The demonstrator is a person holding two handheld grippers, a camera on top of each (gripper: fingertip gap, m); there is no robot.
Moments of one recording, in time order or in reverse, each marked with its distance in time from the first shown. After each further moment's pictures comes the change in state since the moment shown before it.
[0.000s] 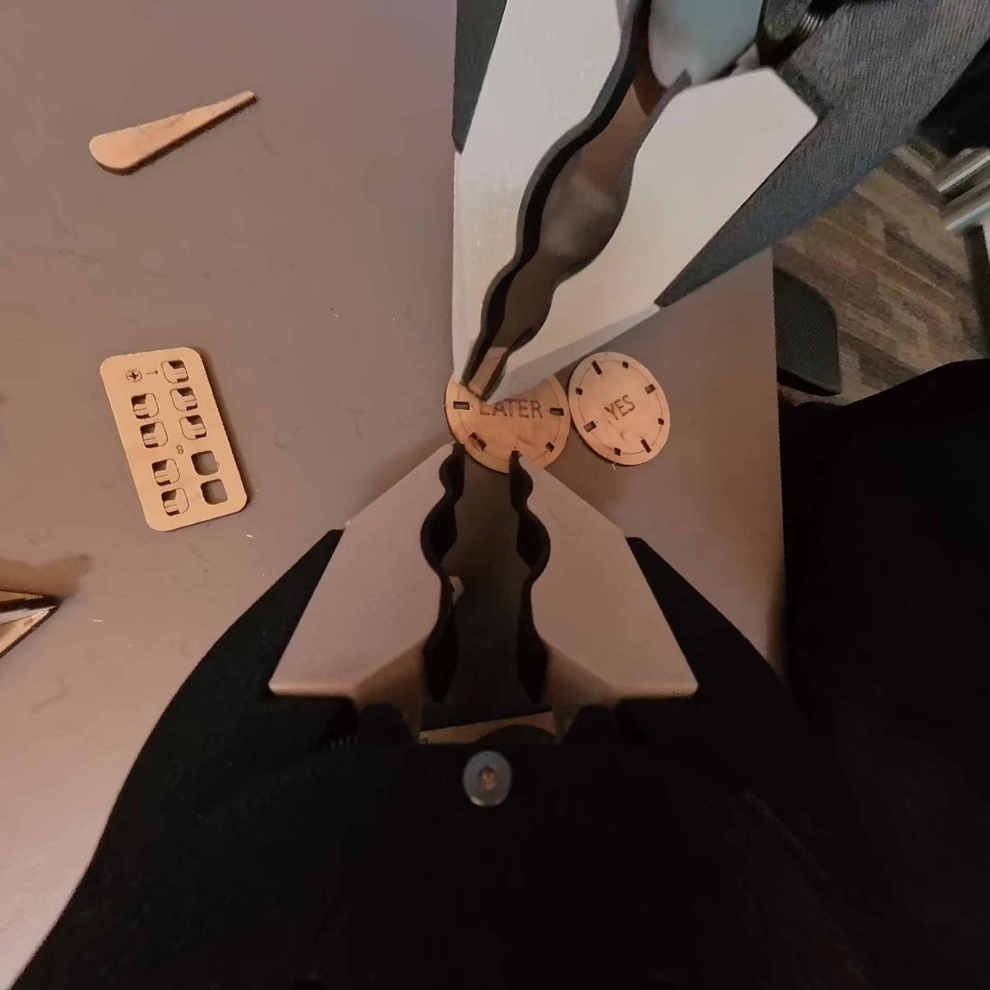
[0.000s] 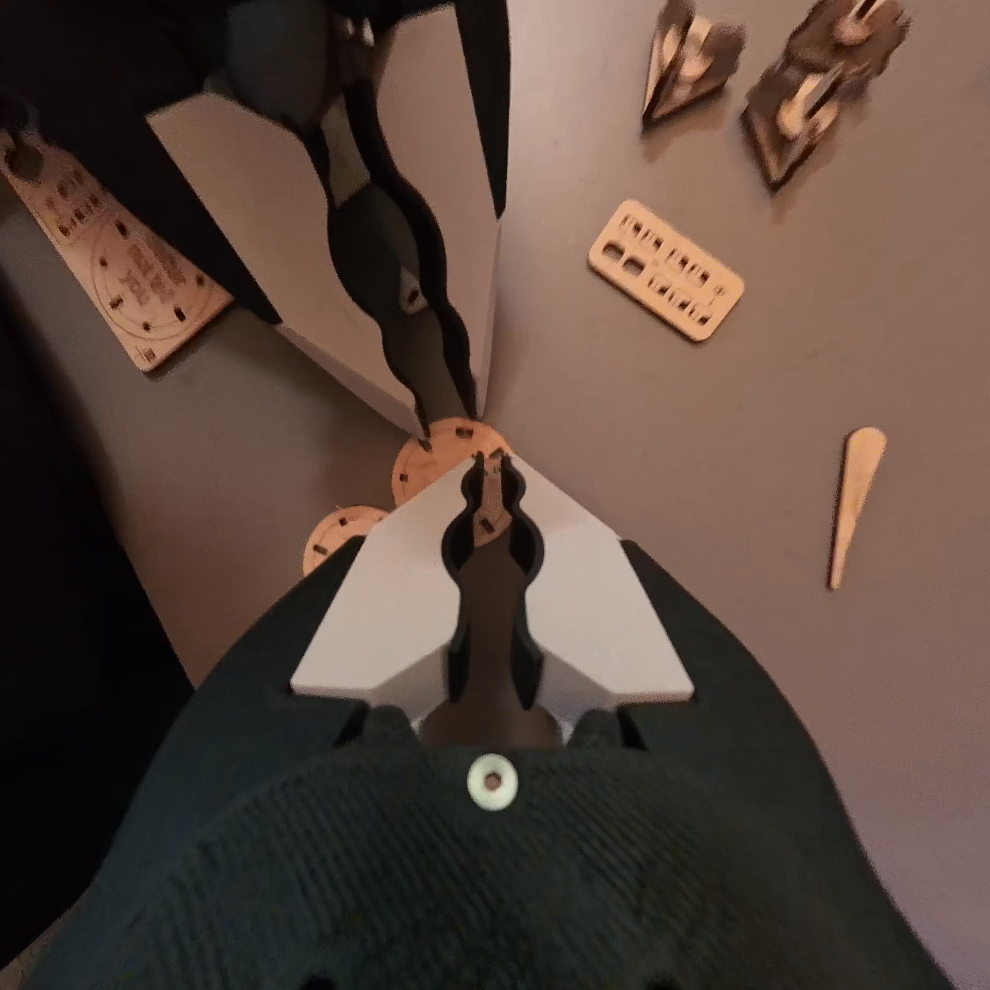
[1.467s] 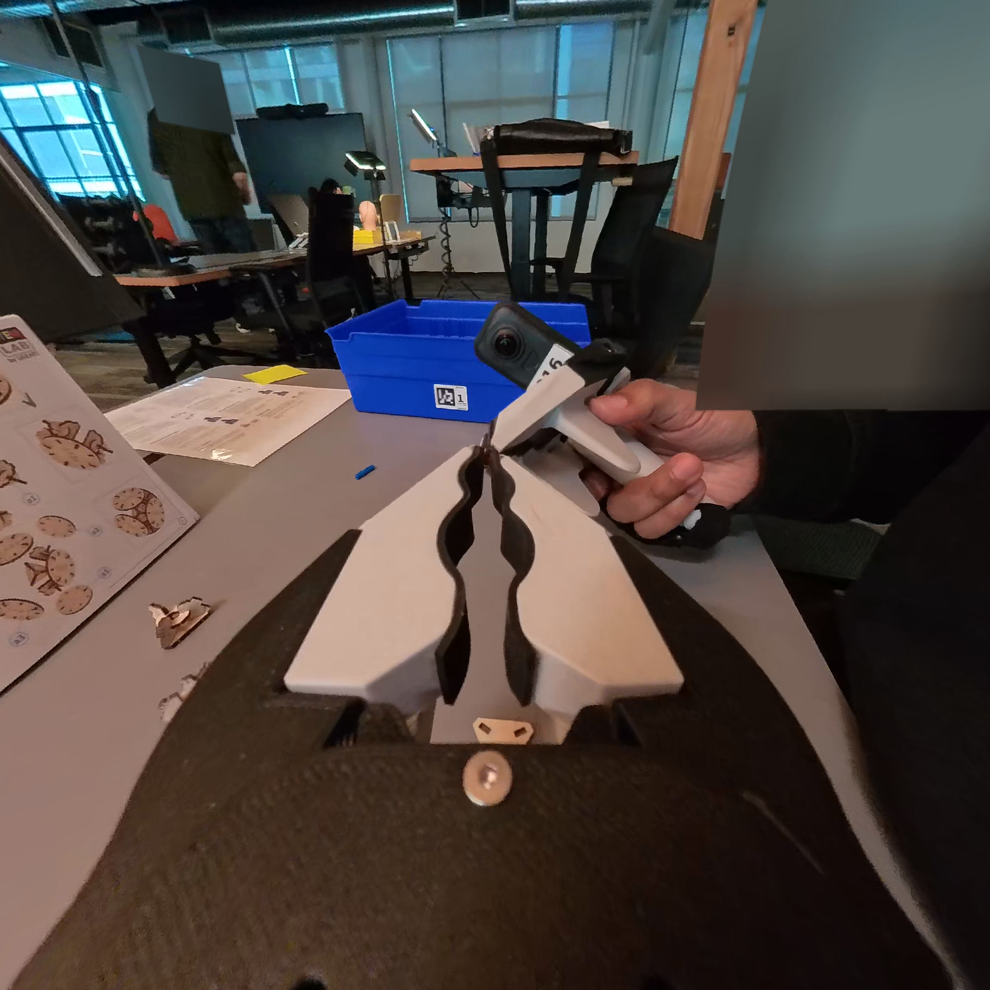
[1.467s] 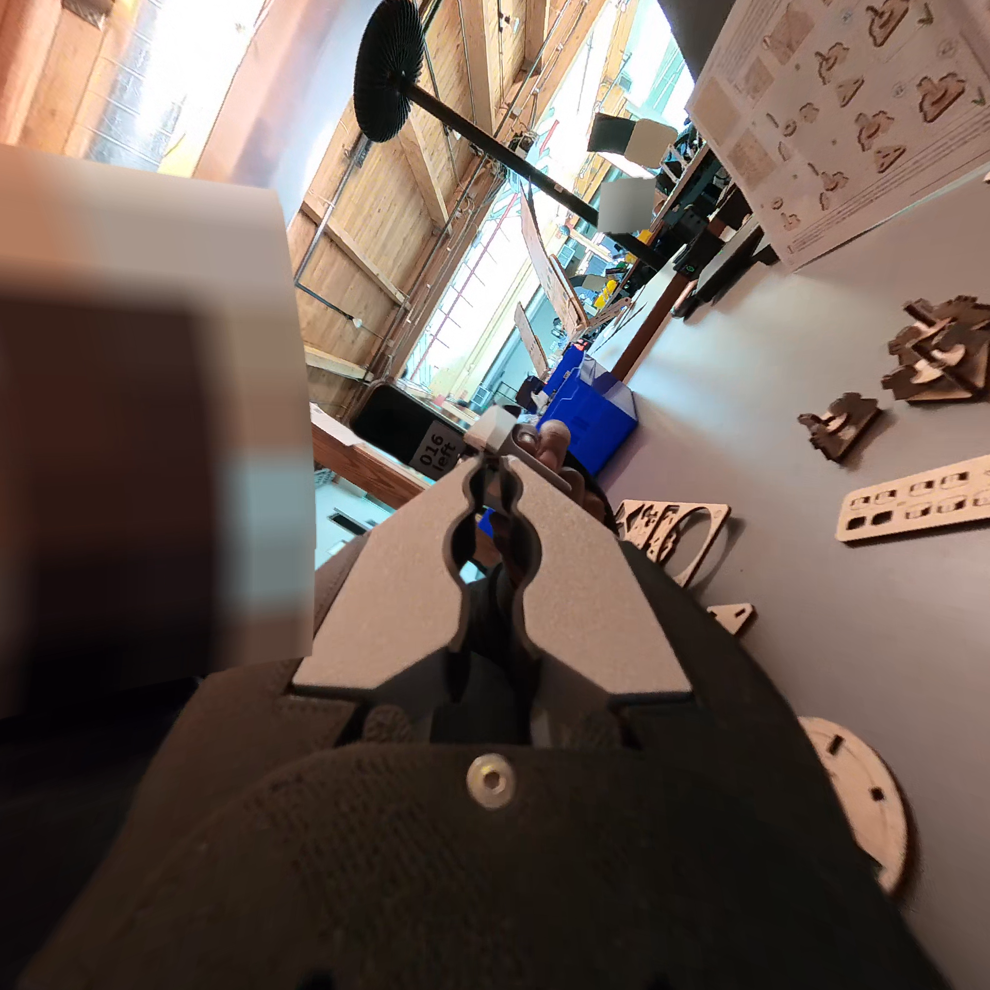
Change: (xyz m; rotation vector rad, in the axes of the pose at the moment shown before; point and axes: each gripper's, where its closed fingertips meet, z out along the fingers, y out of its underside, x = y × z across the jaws) left arm 0.020 -0.088 -0.107 0.753 -0.167 0.334; right arm -0.011 -0.095 -0.098 1.172 -0.738 0.763
